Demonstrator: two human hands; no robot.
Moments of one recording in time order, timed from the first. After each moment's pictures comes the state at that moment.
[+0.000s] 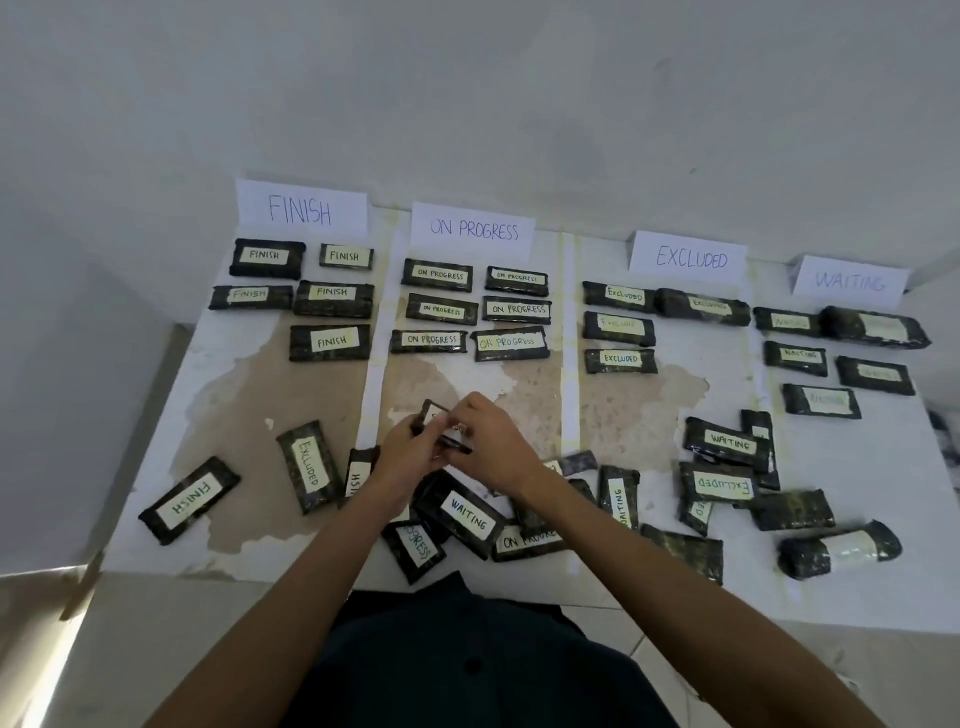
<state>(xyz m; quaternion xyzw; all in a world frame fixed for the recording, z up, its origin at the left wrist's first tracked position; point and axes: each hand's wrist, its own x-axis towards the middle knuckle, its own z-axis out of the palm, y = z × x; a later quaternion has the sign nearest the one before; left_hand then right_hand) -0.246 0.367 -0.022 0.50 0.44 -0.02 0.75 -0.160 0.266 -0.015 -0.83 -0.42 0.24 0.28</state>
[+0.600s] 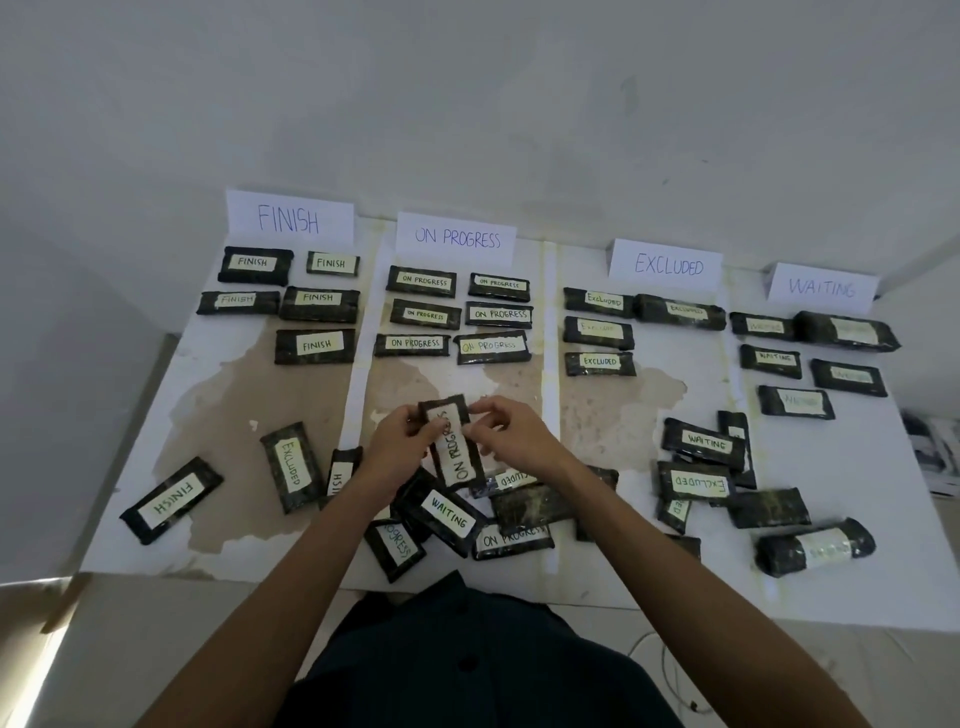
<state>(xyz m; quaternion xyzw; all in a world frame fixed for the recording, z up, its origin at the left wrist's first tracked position) -0.237 0.349 -0.012 0.61 0.42 0.01 0.67 -0.130 0.217 0.005 -0.78 -0.19 0.42 0.42</state>
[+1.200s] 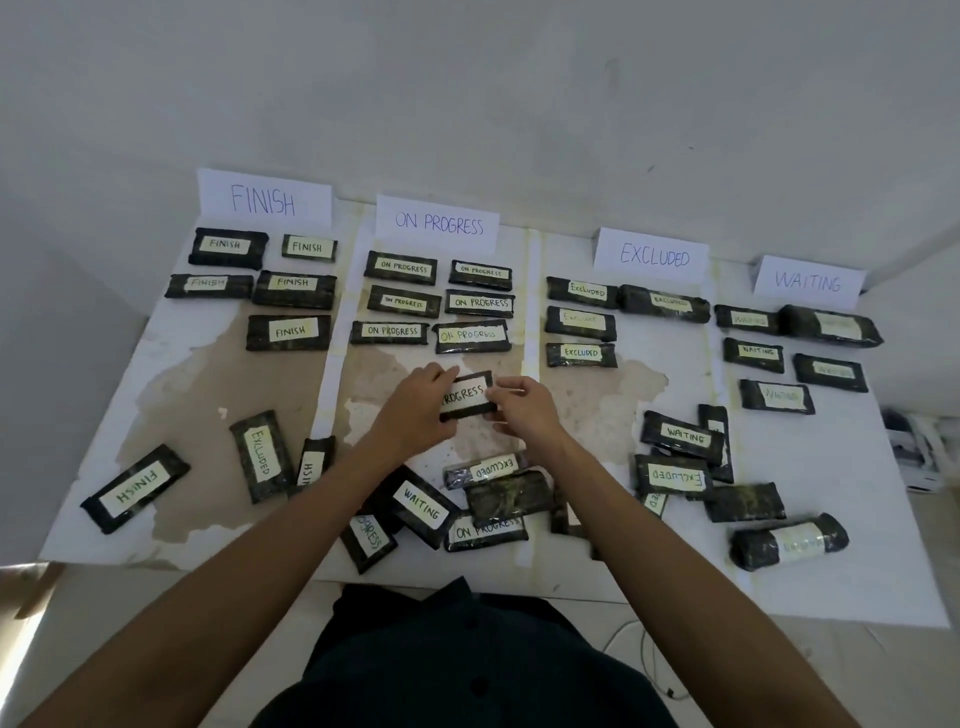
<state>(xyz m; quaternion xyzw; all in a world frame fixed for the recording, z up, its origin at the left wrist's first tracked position) -0.184 0.341 -0.036 0.96 0.10 -0.01 0.26 -0.094 0.202 -0.015 -0.75 0.07 0.37 0.54</state>
